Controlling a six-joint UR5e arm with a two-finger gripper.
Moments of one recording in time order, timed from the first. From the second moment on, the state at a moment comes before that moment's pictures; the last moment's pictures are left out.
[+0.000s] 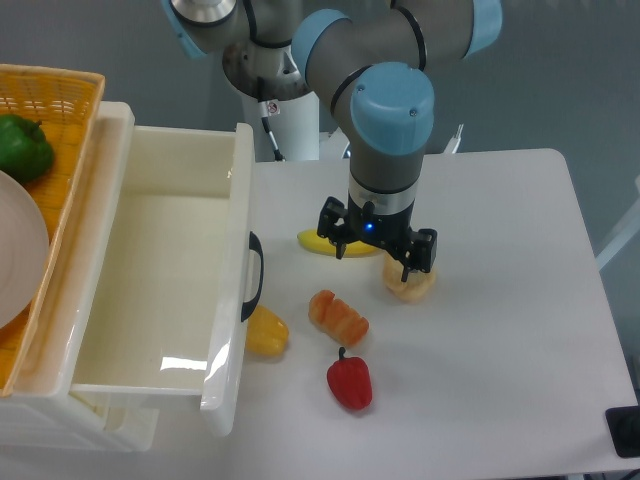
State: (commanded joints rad) arm 2.50 -1.85 -1.49 -1.30 1.56 0.87
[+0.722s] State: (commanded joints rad) arm 2.51 -1.85 -1.57 -1.30 1.56 0.74
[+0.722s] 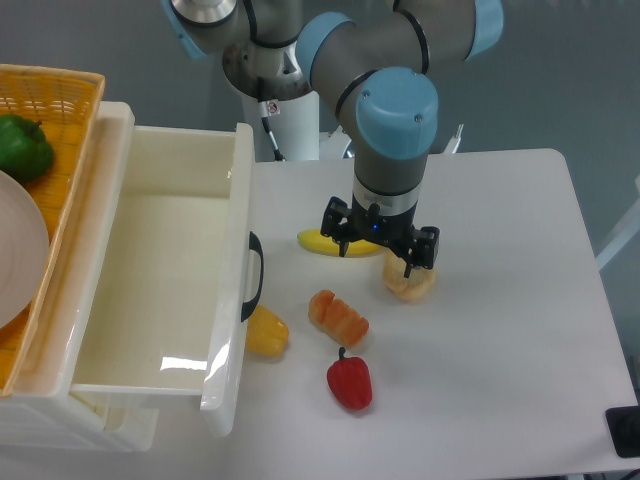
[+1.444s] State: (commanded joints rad) arm 2.46 -1.94 -1.62 -1.19 1.56 0.29
